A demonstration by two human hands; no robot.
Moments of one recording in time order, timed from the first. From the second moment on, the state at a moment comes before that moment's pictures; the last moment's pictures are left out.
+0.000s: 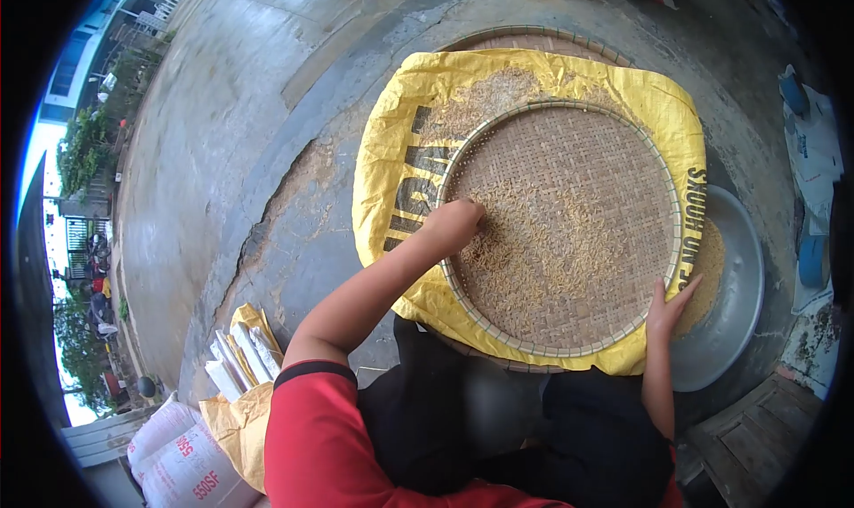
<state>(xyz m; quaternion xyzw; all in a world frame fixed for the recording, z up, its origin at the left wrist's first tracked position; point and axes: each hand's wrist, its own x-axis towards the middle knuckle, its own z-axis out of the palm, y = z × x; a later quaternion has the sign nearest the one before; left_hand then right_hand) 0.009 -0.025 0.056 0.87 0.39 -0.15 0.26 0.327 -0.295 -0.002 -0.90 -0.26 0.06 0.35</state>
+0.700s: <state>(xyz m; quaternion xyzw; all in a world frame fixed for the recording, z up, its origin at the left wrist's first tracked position) 0.125 -0.039 0.124 0.64 0.30 -0.07 0.71 0.328 -0.295 -0.001 -0.88 -0.27 0.08 0.38</state>
